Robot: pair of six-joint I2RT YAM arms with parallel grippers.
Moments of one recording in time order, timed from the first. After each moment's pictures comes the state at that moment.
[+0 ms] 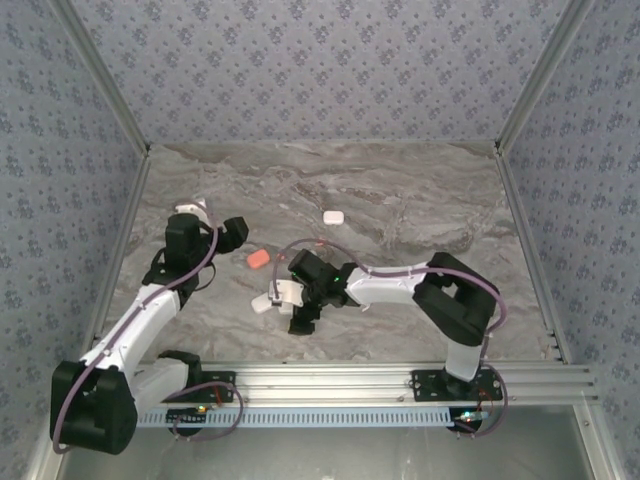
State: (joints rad) left arm -0.21 1.01 0.59 -0.06 0.10 -0.49; right arm 1.03 1.83 1.03 -0.19 -0.22 -0.49
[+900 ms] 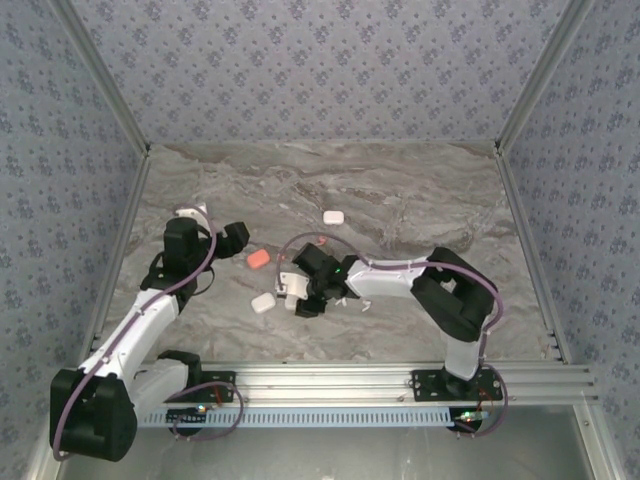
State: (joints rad) left arm -0.20 0.99 0.57 -0.08 0.17 -0.48; right arm 0.97 1.81 1.03 -0.27 -0.20 -0.49
